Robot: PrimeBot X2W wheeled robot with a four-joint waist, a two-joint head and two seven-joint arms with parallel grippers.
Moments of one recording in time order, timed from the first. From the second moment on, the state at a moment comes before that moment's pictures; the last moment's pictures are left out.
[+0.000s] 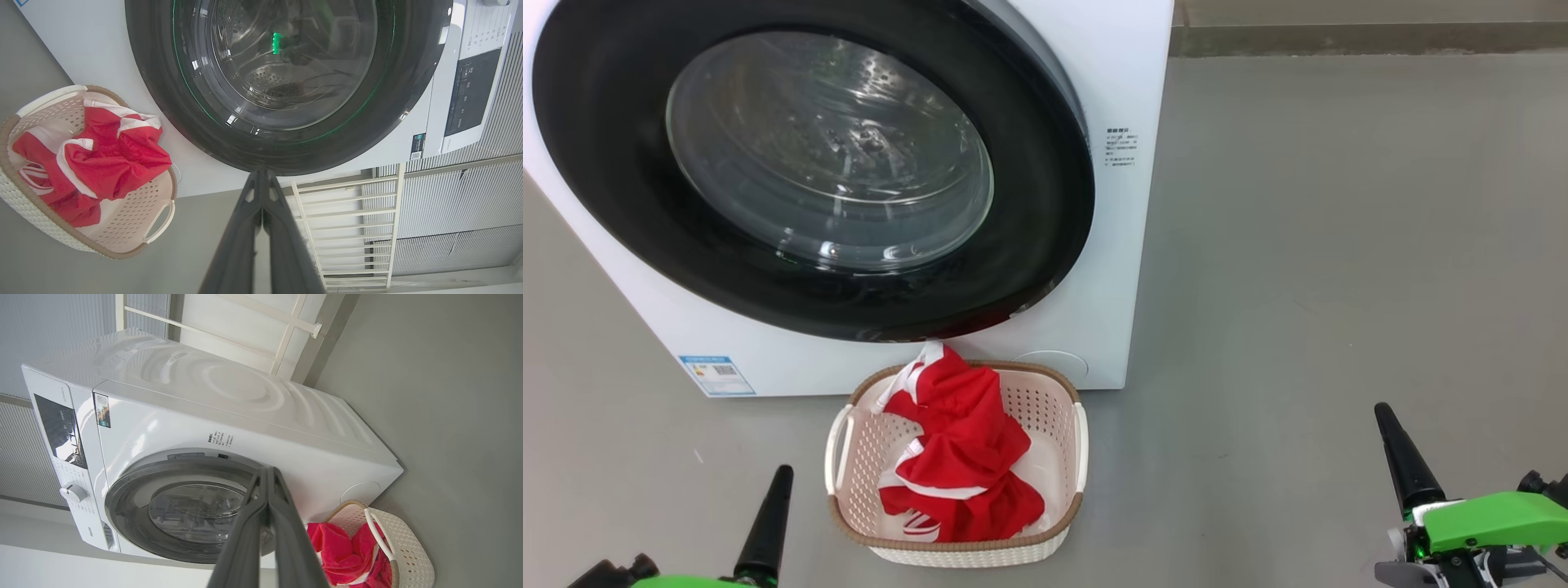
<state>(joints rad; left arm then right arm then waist) -0.05 0.07 0.04 0.27 -1.42 -0.12 0.05 -0.03 -0.05 -0.08 0.28 1.43 0.13 0.03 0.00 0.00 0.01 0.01</state>
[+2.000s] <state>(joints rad) -0.07 0.04 0.07 0.27 -1.60 -0.12 0.11 -0.06 -0.05 -0.11 0.27 1.62 0.13 0.09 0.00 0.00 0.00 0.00</state>
